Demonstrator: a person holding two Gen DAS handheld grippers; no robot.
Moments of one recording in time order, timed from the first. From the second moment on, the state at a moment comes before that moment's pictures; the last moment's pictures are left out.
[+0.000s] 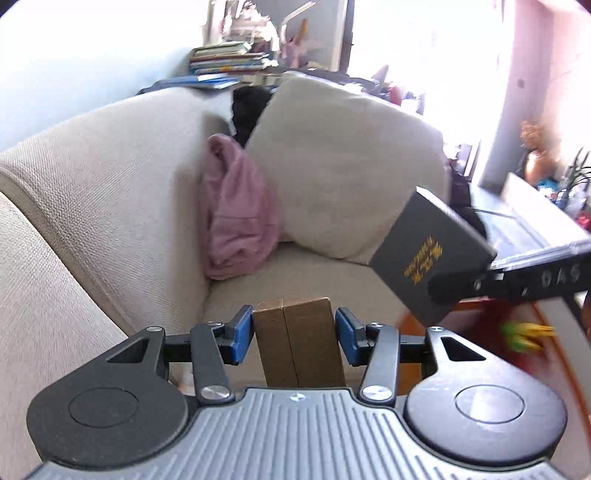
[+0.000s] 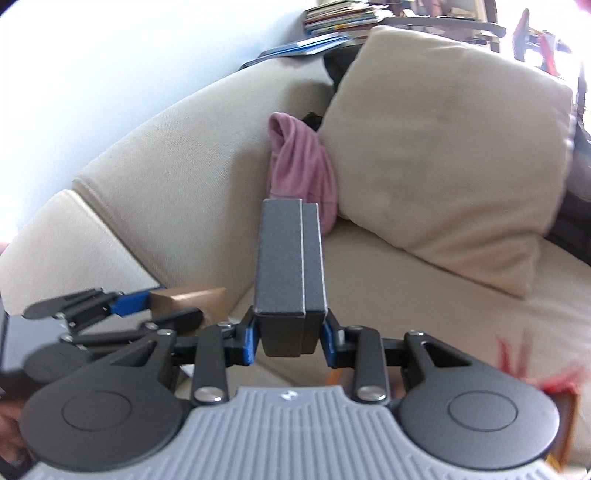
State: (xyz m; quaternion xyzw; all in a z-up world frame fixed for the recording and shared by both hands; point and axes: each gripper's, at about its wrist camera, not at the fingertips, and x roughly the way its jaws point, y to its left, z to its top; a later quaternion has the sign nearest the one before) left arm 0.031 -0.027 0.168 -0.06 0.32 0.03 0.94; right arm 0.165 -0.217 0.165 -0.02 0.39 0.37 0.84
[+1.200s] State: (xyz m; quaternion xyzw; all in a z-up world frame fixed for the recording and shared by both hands) left arm 0.051 -0.132 0.116 -0.07 0.36 -0.08 0.92; right arm 0.075 -0.358 0.105 -0.06 0.55 0.30 0.78
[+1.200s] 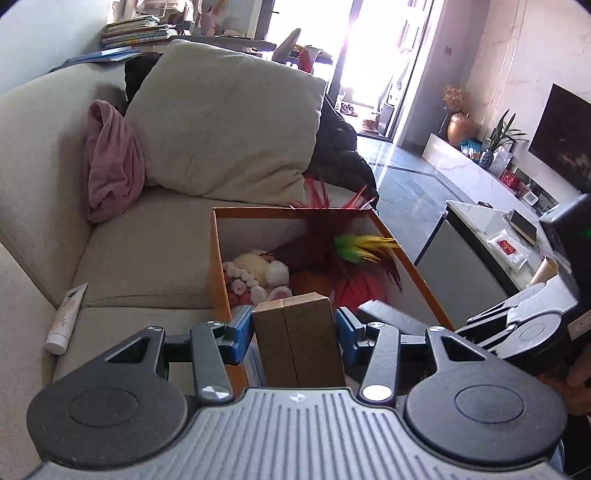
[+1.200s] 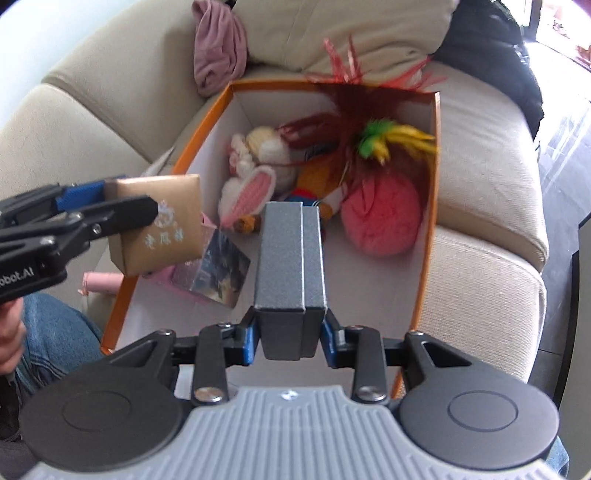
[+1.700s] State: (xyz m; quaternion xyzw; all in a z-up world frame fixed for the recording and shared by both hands) left arm 0.051 -0.124 0.116 -0.09 0.36 -0.08 0.92; right arm 0.104 -0.320 0.081 -0.02 0.58 0.29 0.76
